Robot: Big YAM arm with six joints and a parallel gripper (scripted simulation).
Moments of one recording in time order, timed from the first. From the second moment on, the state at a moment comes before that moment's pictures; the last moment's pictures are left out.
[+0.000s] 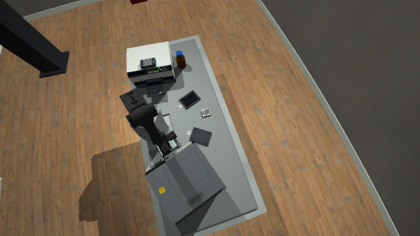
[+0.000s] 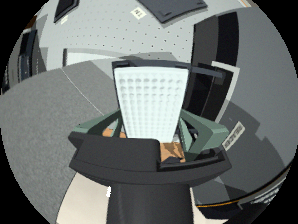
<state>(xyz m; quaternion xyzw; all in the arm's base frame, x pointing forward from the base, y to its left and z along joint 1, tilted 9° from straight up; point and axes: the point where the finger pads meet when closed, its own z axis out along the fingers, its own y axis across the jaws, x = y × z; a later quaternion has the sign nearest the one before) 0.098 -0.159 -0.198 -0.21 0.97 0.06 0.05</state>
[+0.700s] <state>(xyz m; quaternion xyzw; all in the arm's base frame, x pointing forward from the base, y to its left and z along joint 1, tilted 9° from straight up) 0.098 -0.159 -0.200 -0.21 0.97 0.06 0.05</state>
